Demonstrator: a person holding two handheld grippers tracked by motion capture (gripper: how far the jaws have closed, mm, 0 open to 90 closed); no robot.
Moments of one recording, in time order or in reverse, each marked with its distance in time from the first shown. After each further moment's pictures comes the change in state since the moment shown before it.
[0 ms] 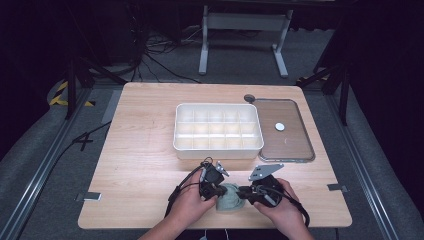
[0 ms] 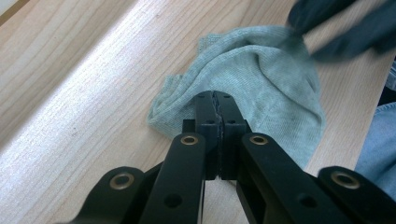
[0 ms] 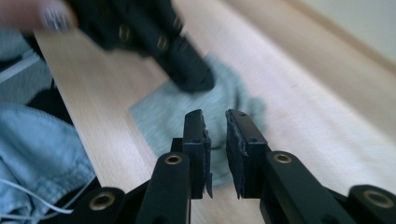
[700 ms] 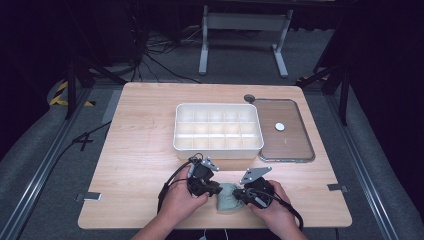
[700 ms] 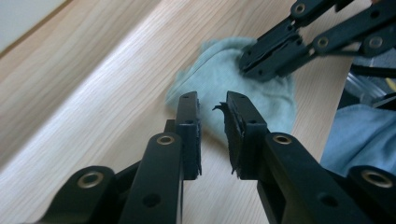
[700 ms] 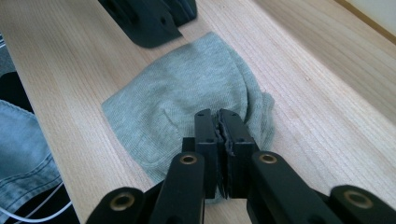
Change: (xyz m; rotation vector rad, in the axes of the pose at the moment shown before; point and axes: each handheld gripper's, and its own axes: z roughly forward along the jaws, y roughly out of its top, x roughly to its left) left arm 0.017 -0.012 -0.031 -0.049 -0.076 -0.009; right arm 0.005 -0.004 0.032 0.075 -0.026 -0.045
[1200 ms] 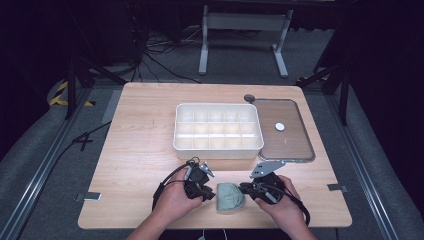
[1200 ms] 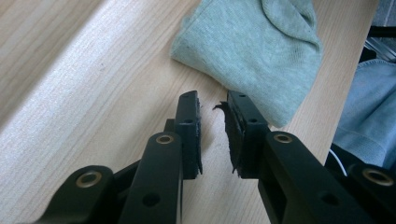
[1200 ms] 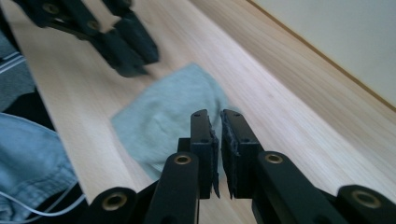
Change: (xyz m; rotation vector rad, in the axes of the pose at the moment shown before) left arm 0.004 -0.013 0.005 0.110 0.007 0.040; right arm -0.012 0.002 -0.032 -0.059 -0.026 0.030
